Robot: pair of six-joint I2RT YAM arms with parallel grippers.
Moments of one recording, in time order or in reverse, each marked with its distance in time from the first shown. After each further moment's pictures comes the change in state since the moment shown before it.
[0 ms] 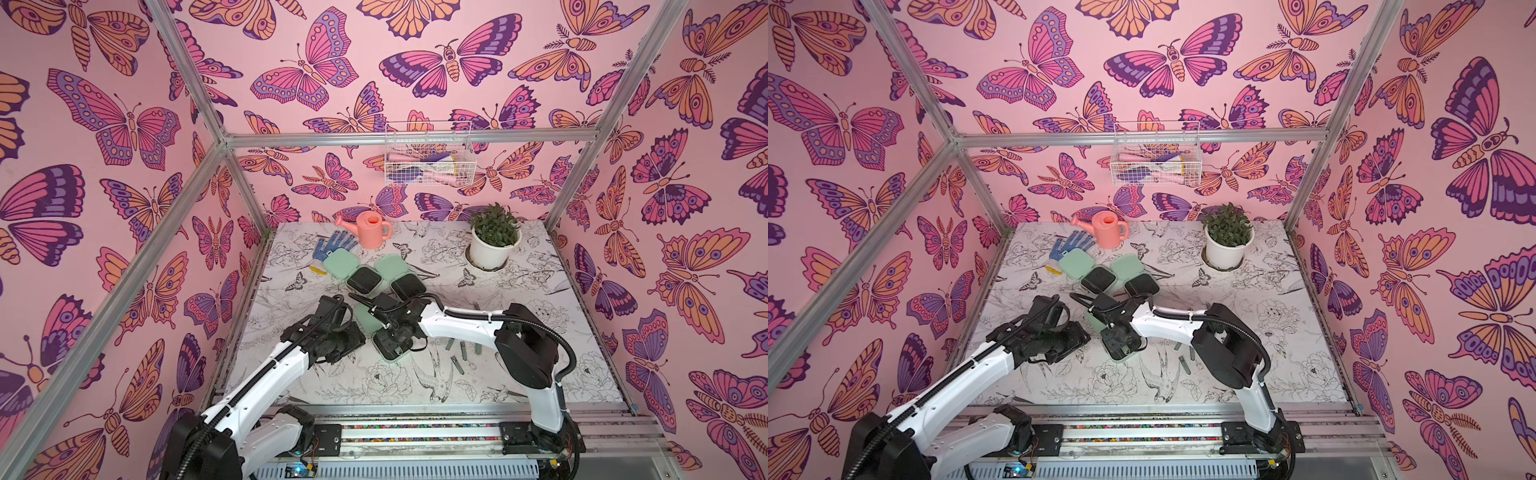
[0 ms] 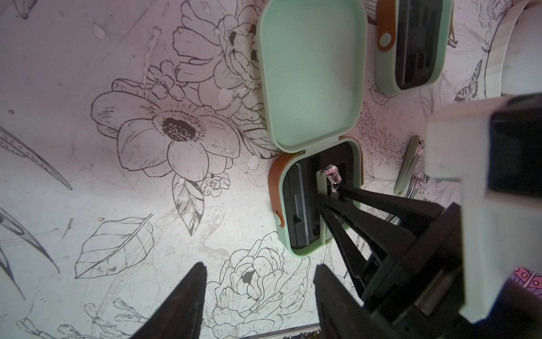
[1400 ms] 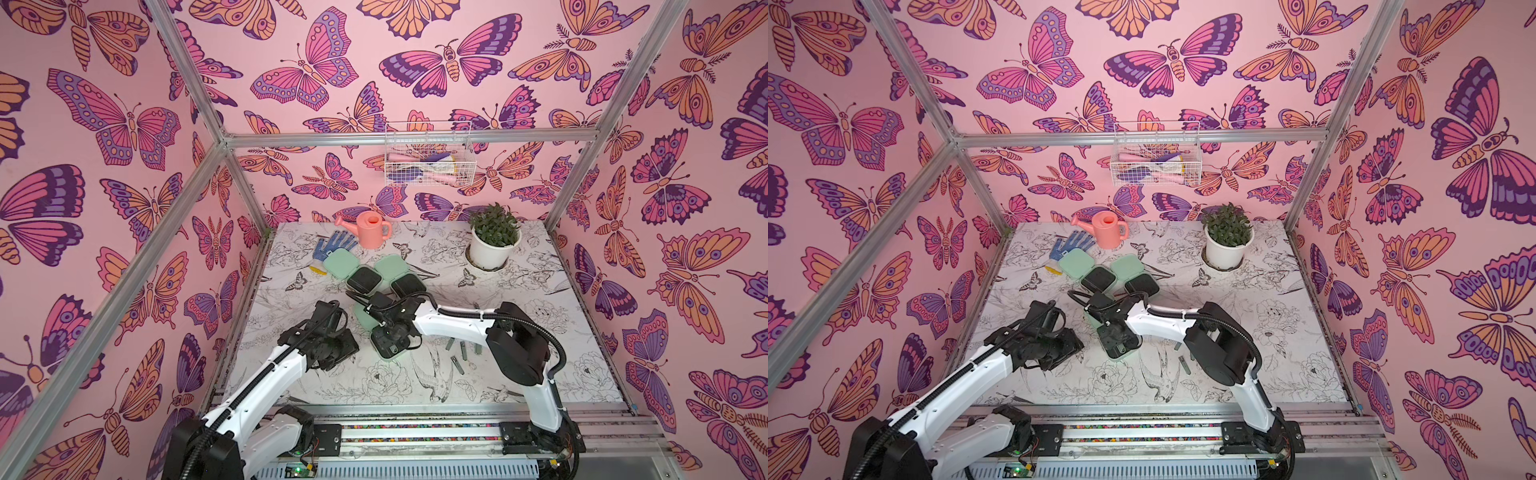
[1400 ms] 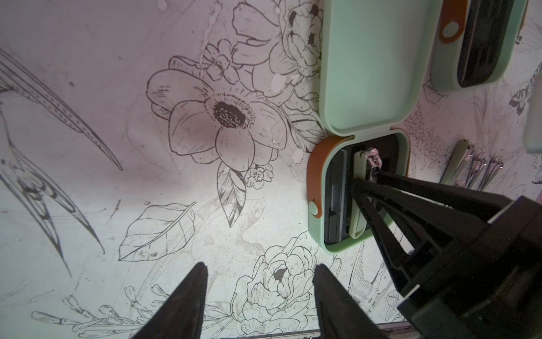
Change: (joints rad) left arm 0.047 -0.020 -0.053 -0.050 -0.011 0.015; right arm 0.000 0.055 0.063 -0.005 0.003 0.064
